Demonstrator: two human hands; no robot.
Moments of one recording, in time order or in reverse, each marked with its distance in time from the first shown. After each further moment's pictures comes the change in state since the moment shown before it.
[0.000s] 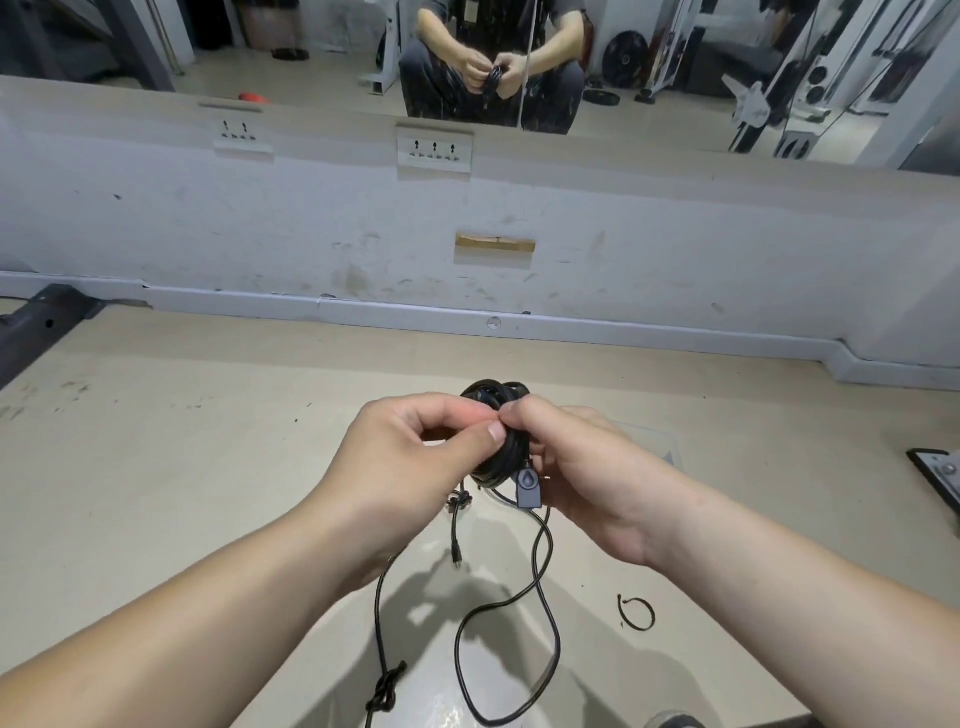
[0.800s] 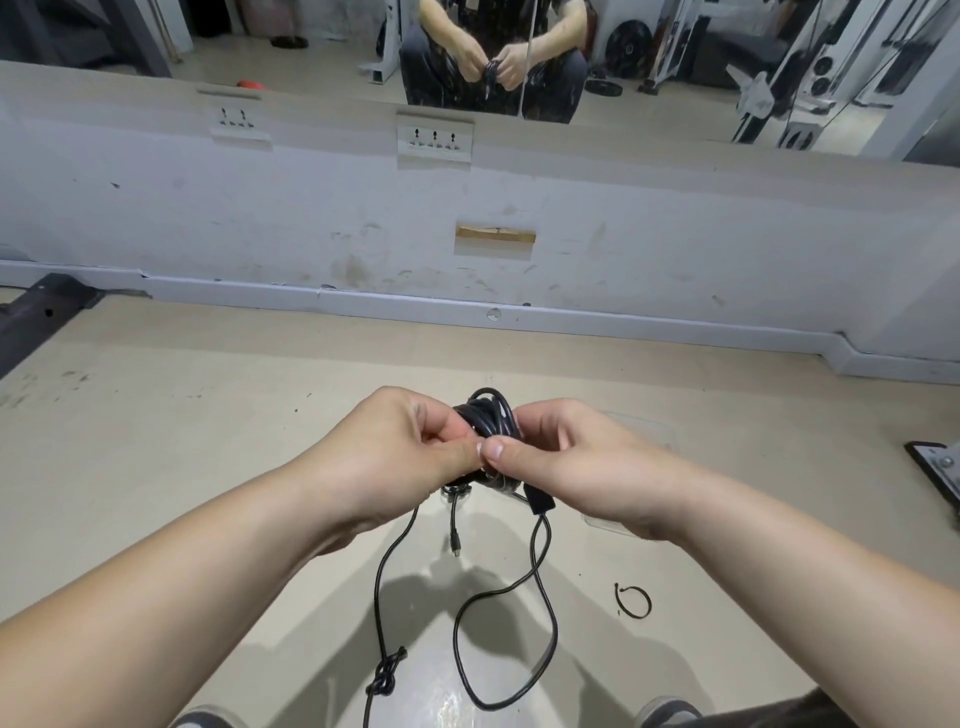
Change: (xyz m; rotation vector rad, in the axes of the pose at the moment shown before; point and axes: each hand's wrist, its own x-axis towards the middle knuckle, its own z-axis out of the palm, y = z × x) left_hand 0.009 0.001 -0.018 0.322 -0.188 -0.141; right_hand -0.009 -0.003 -0.011 -0.500 -0.138 -0.075
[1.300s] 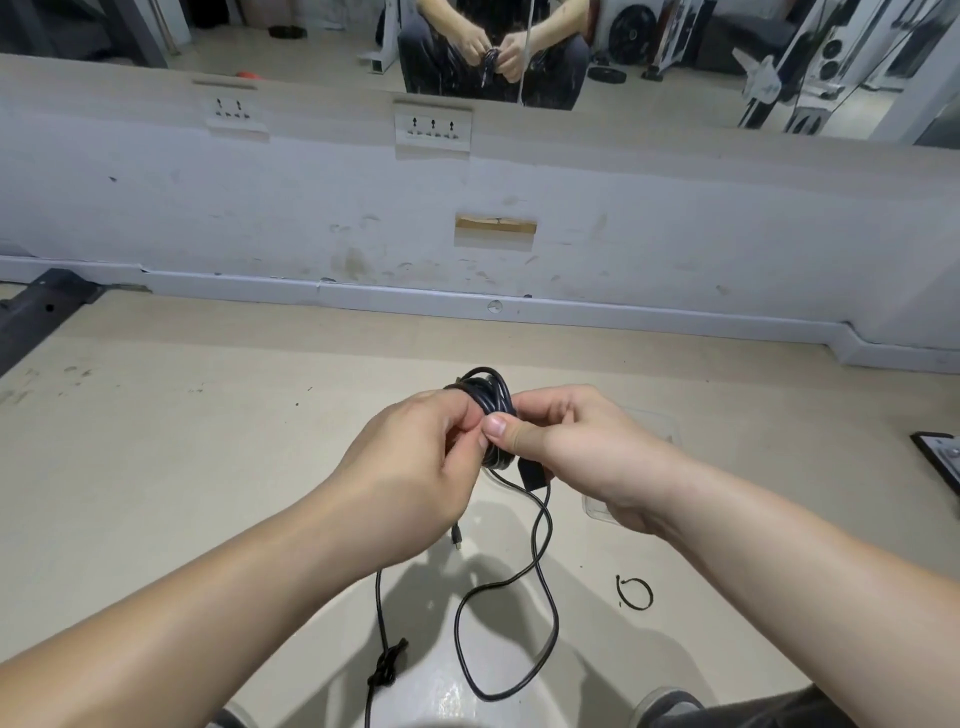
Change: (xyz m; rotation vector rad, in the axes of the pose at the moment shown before) left_hand -0.007 -0.008 0.021 0.373 0.175 0.308; right_hand 0.010 0.011 -0.001 0.187 0.091 -0.028
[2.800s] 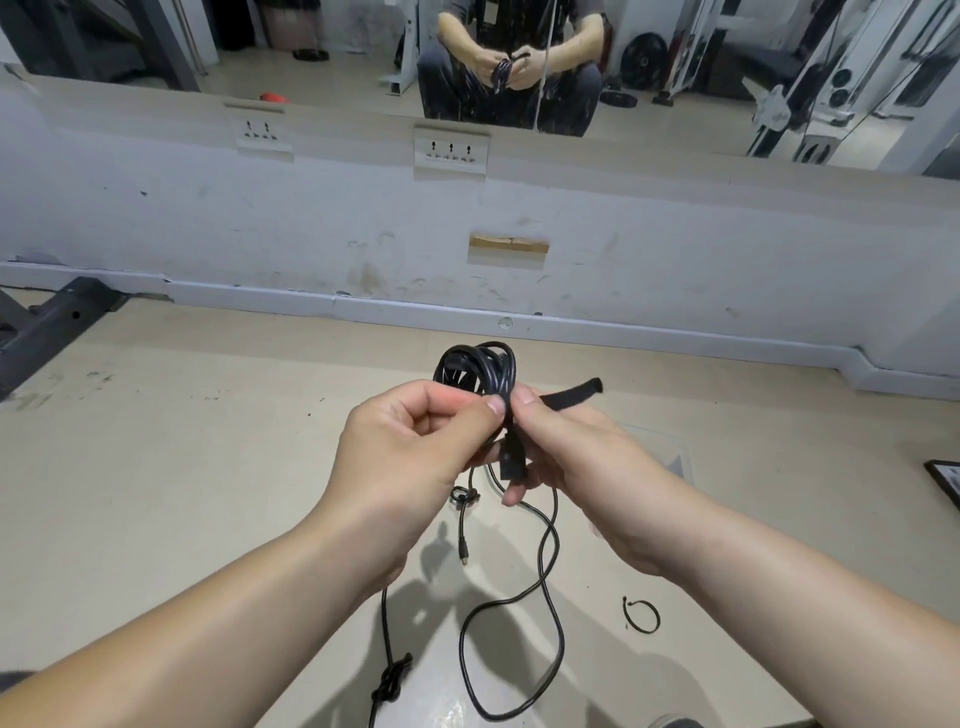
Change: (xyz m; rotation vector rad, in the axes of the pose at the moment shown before) left_hand 0.000 0.008 0.002 -0.892 0.301 -0.247; right_hand -0.011 -0.014 0.016 0.134 -0.055 -0.158
